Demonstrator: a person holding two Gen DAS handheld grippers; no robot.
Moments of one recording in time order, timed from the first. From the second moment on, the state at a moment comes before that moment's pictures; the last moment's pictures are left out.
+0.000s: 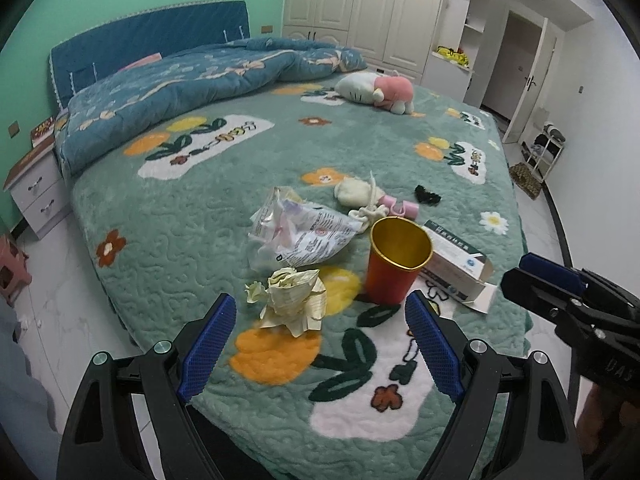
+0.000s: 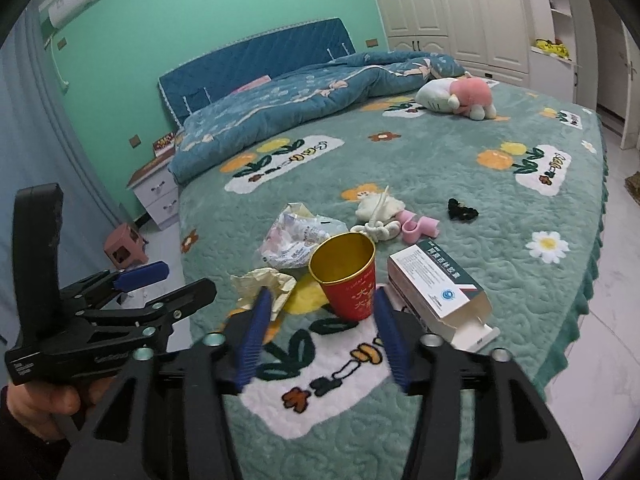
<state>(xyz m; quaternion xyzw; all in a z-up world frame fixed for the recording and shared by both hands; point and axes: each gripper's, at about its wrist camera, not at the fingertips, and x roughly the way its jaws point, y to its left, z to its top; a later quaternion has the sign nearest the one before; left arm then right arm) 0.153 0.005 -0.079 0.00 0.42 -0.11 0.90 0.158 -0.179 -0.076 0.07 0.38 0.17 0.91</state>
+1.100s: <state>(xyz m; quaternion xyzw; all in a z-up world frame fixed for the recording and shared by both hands) 0.214 0.035 -0.132 -0.02 0.49 -0.09 0.87 0.269 -0.136 -0.177 0.00 0.45 0.15 0.88</state>
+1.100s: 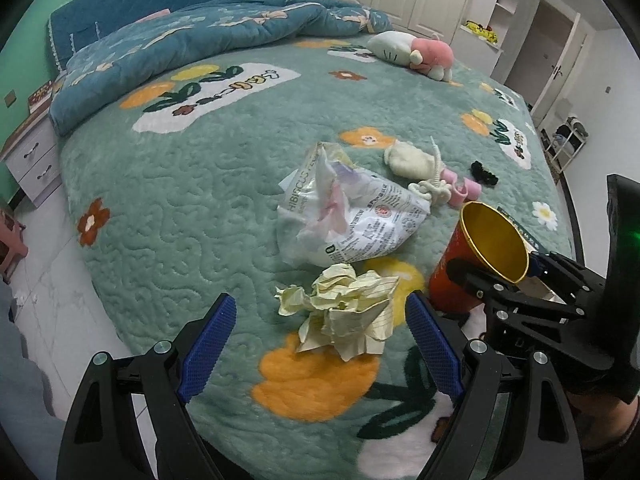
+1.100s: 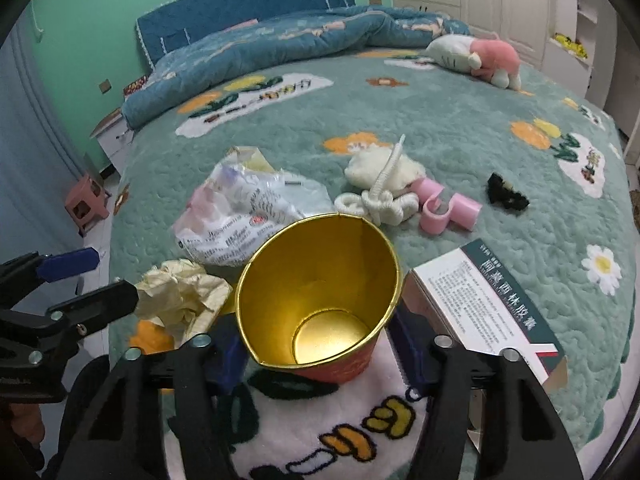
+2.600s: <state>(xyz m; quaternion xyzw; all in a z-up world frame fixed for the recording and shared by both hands) 0.220 0.016 -0.157 -0.02 0.51 -0.13 0.85 0.243 -0.148 -0.143 0.04 0.42 0.17 0.89</state>
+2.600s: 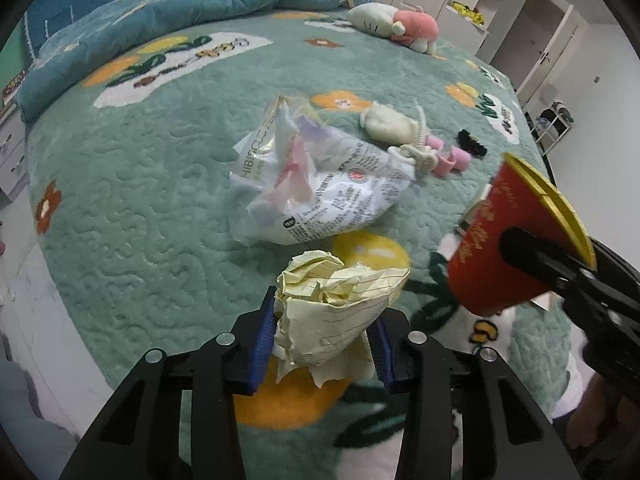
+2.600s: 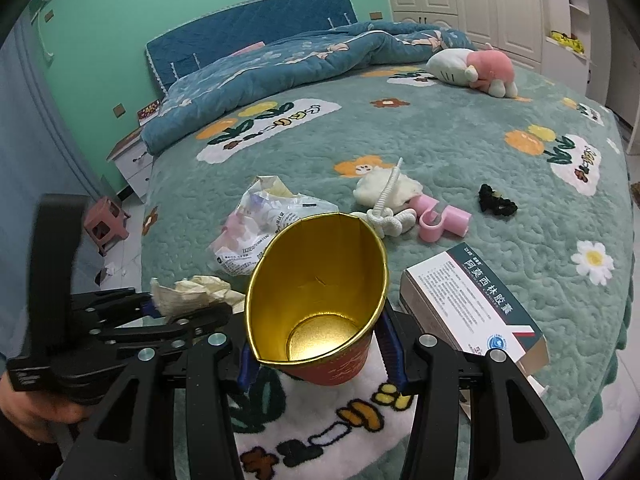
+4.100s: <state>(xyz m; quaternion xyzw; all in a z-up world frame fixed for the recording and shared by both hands) 0.032 -0.261 -0.055 0.16 0.37 -0.44 0.80 -0.066 -0.393 -0.037 0.16 0.28 -0.08 0.94</state>
